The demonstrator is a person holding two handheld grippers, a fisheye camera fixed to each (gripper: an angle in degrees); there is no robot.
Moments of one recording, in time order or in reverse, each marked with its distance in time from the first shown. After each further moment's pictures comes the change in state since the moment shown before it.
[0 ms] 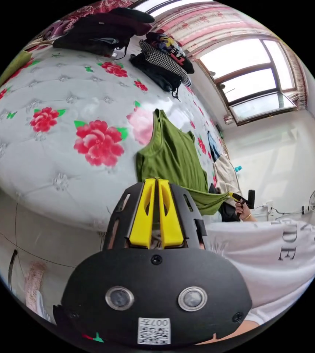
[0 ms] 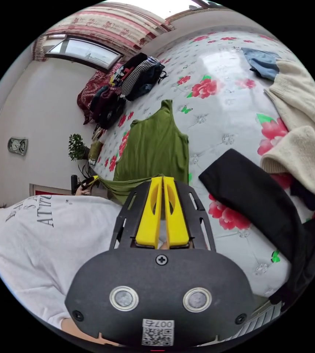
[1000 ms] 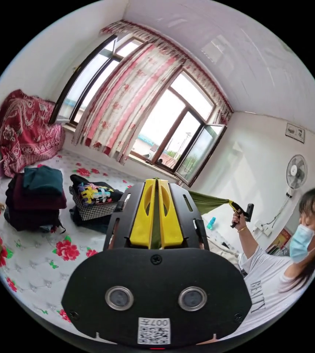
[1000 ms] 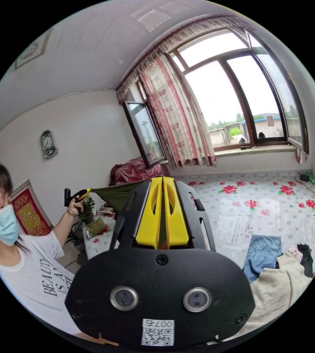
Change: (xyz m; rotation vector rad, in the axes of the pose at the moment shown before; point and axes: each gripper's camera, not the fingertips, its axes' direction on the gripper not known) left arm 0.333 -0.273 -0.368 0.654 0.168 0.537; right arm -0.364 -0.190 -0.353 0.785 0.043 -0.561
